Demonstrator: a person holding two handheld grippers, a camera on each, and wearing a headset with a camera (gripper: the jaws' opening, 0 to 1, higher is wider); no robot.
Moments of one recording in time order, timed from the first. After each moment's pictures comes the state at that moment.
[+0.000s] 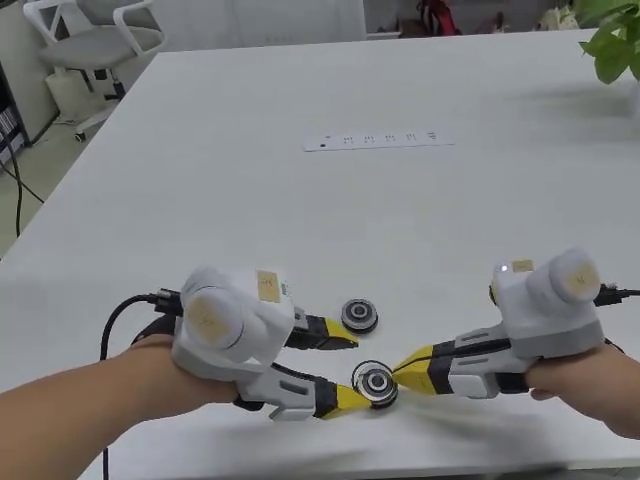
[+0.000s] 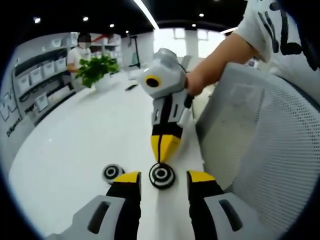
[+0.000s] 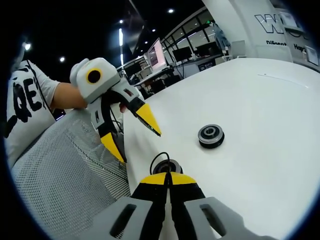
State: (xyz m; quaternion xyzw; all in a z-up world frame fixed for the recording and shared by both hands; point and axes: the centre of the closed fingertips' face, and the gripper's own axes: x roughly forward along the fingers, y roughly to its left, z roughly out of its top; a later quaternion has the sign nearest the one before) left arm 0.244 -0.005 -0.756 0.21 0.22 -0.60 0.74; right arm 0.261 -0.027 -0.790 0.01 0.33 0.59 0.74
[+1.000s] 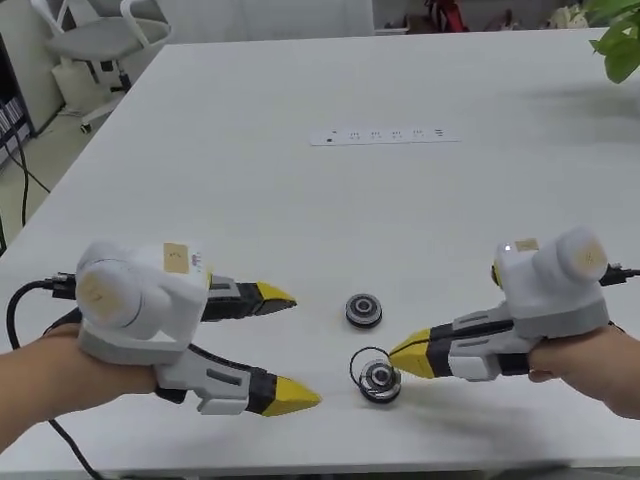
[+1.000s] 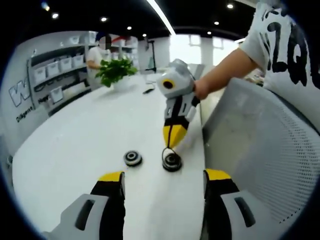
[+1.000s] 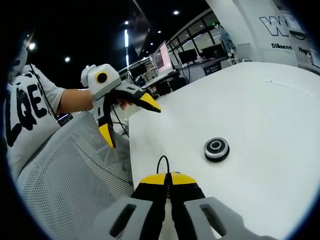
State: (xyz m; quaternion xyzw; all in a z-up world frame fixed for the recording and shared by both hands) left arm 0.246 0.054 -0.731 0.17 0.21 -0.55 0.79; right arm 0.262 -0.013 -0.767 0.01 0.31 0.61 0.73
